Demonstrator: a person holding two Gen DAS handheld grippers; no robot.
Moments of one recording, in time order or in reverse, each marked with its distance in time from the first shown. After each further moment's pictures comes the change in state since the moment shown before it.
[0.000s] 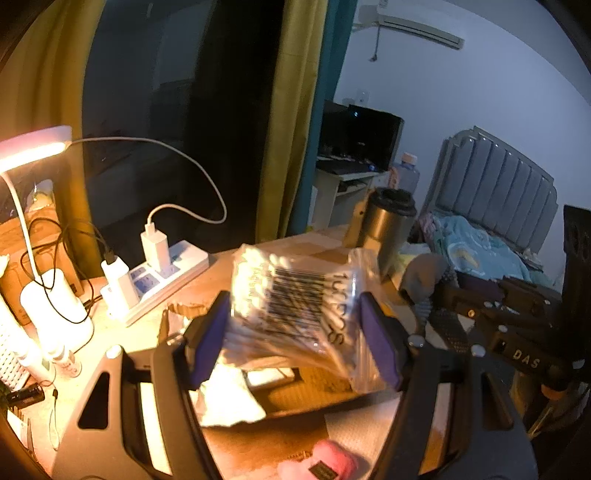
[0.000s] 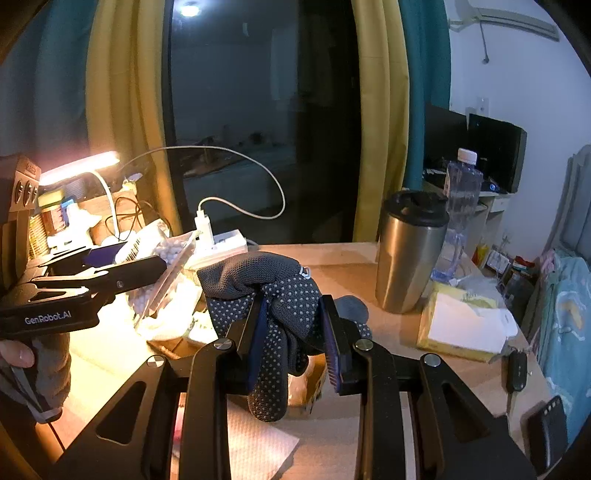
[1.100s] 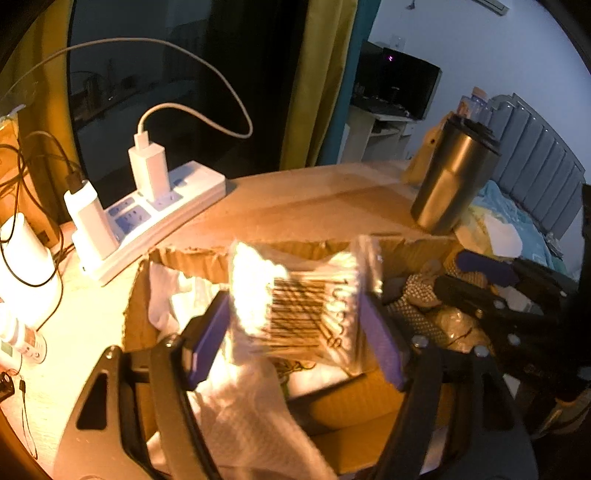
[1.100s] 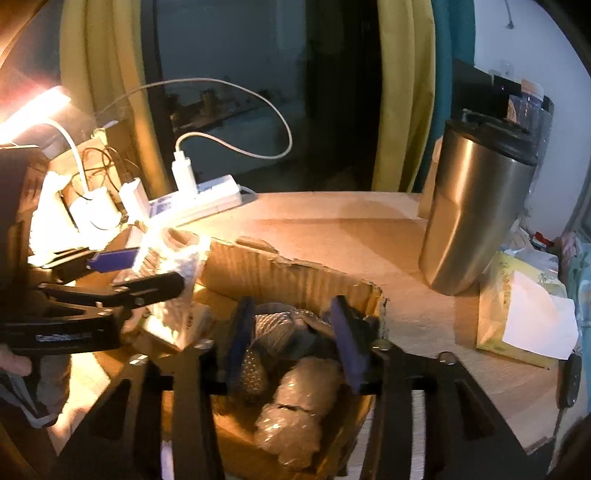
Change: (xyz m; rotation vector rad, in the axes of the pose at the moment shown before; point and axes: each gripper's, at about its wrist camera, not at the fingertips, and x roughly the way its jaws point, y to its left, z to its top) left arm 0.113 0.038 -0.034 -0.052 0.241 0.073; right arm 0.114 -0.002 -0.019 -0.003 0.174 0.055
